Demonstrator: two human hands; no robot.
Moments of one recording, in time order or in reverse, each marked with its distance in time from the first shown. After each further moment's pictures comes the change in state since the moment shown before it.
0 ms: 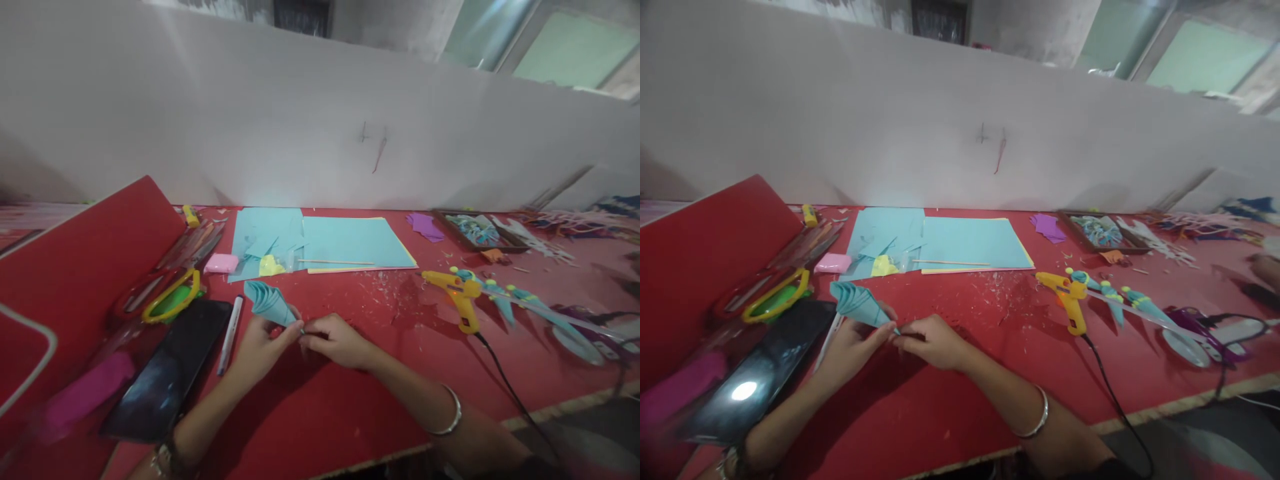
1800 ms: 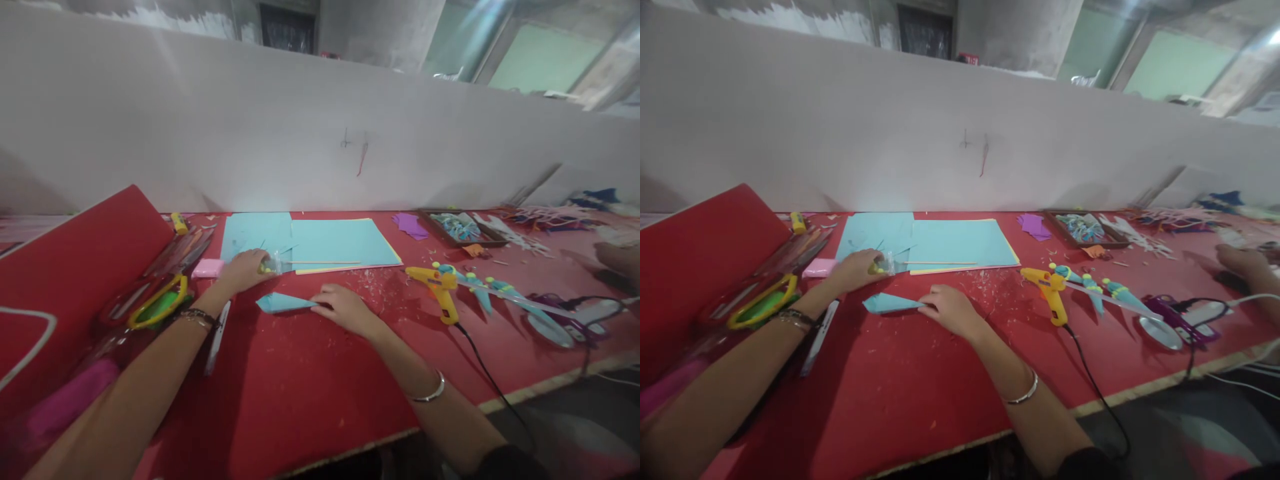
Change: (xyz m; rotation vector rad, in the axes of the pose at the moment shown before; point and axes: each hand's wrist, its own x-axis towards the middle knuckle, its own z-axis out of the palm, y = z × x) left_hand 0.121 -0.060 -0.053 1.074 -0.247 0.085; right_hand -0.002 0.026 -0.047 -0.730 0.189 0.010
